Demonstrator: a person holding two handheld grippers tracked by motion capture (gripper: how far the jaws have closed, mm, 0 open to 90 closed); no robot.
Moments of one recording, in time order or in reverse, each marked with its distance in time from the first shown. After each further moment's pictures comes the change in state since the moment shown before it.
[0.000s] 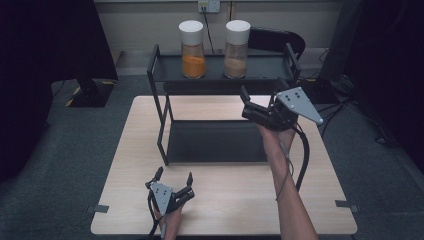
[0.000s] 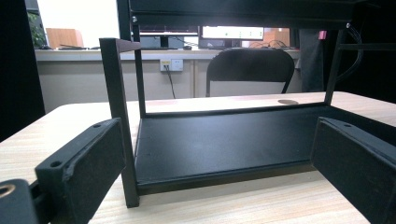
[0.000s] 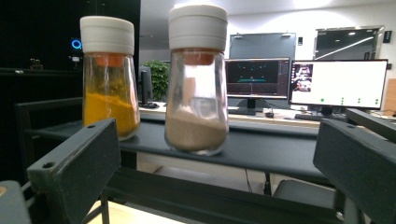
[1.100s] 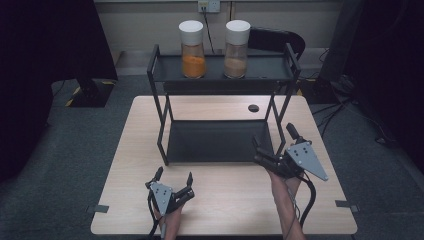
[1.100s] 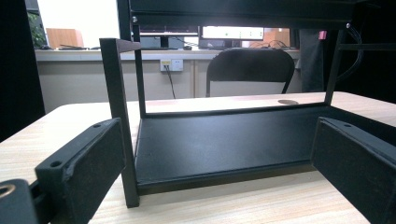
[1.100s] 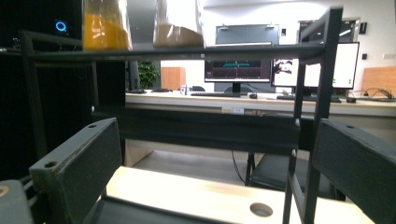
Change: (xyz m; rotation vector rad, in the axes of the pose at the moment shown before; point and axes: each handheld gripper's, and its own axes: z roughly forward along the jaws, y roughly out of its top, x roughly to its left) left arm 0.000 0.000 0.000 0.000 0.000 0.000; right arm 0.006 -0.078 -0.082 0.027 -0.059 0.003
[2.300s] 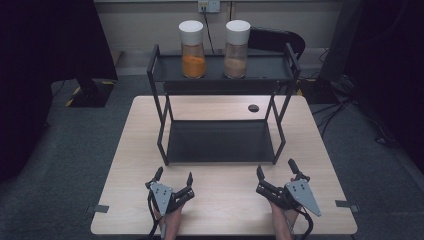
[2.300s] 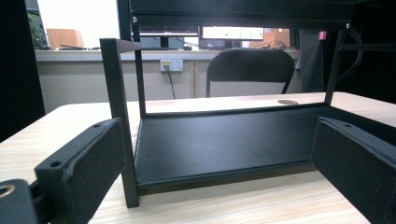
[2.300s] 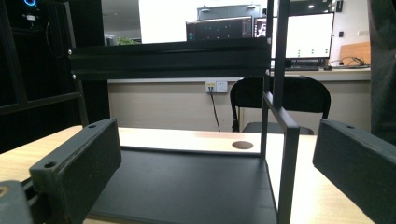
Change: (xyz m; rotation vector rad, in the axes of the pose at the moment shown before) left arm 0.000 0.000 0.000 -0.001 0.000 0.000; right arm 0.006 -0.088 -0.049 0.054 -0.083 0.033
